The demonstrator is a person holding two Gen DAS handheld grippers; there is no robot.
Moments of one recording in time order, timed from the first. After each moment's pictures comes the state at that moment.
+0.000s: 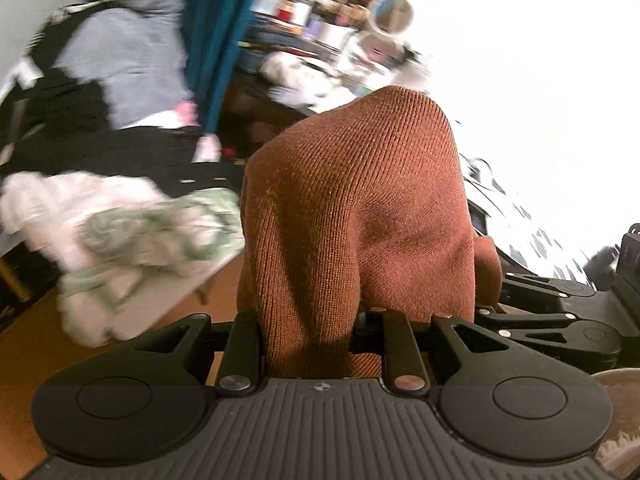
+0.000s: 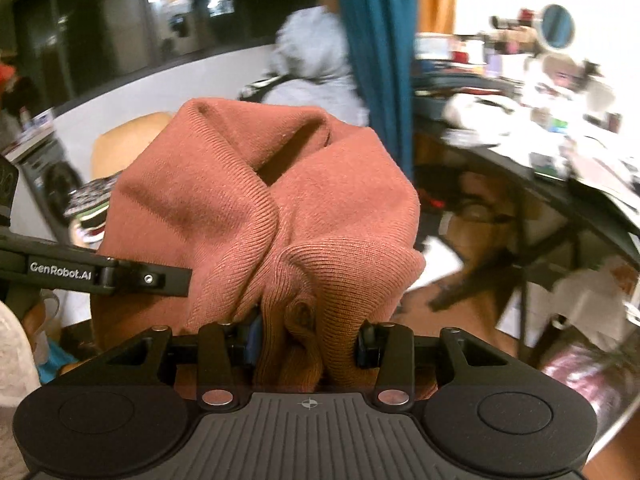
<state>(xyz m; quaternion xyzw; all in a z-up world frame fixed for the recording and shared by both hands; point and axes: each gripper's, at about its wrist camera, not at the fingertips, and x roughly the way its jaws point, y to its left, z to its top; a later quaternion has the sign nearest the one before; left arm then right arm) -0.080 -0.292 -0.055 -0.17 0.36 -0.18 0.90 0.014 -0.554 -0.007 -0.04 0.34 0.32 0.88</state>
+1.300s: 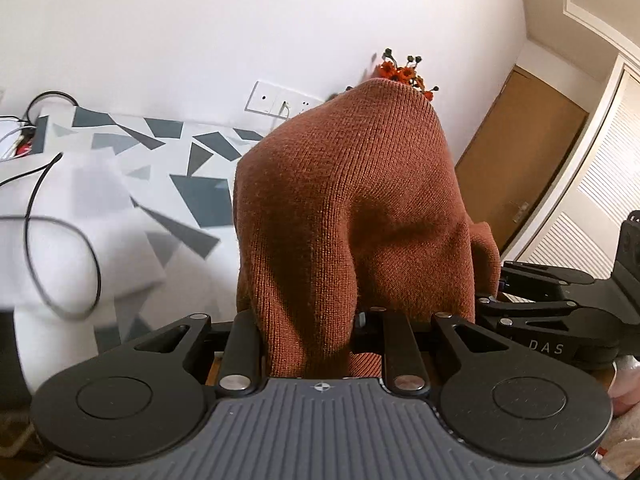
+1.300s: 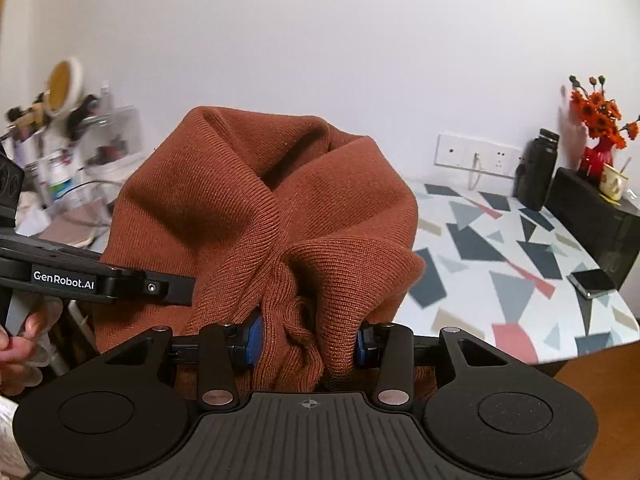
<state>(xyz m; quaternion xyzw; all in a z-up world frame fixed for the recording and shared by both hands) 0.167 -0.928 -0.031 -0.01 0.34 -0.64 0.69 0.108 -1.160 0.004 0.06 0.29 -0.21 0.93</state>
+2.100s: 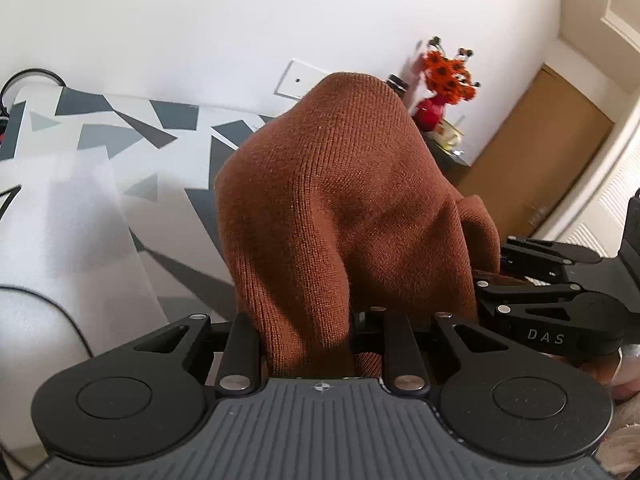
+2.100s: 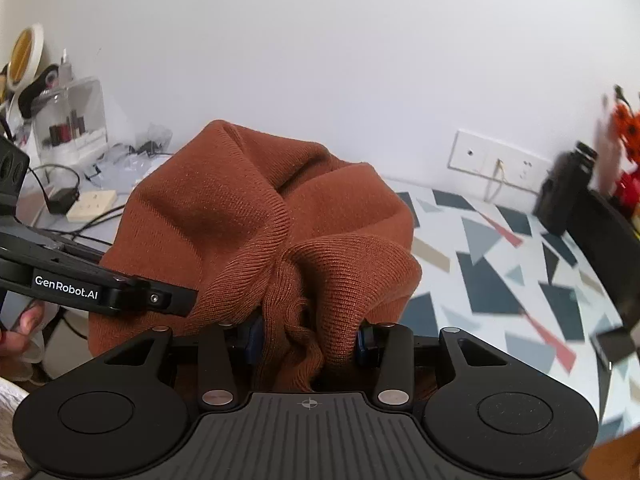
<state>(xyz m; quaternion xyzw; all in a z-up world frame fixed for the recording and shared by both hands) 0.279 -1.051 -0.049 0.00 0.39 -0.62 0.69 0.254 -1.289 -0.019 0.02 0.33 -0.17 0.93</state>
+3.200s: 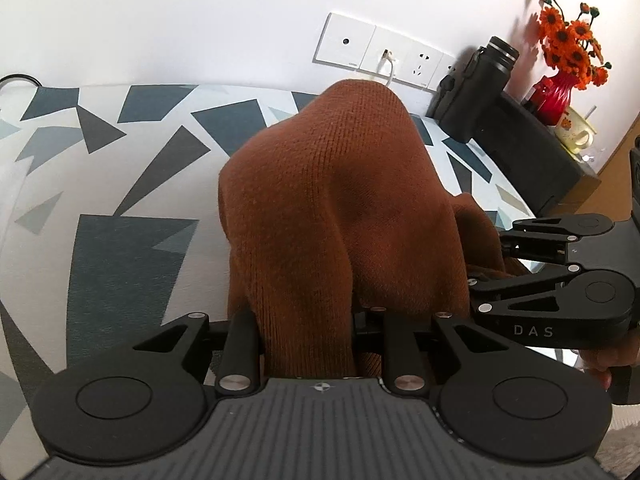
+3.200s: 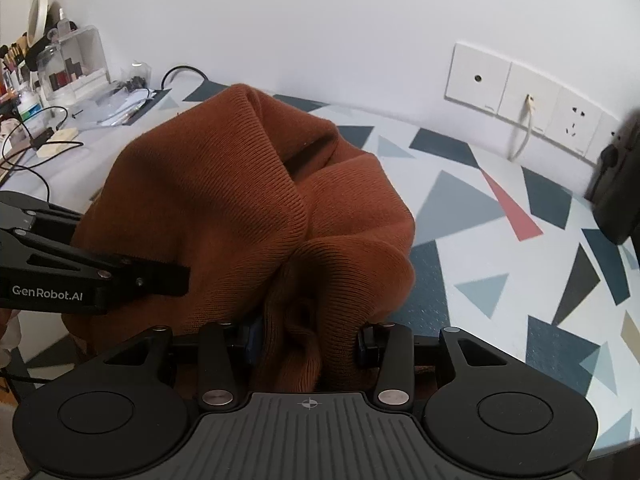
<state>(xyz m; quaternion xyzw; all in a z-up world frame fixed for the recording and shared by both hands) 0.202 -1.309 -0.075 0.06 0.42 -0.45 0.79 0.264 -1.594 -0.089 0.02 0.43 -0.02 0.90</state>
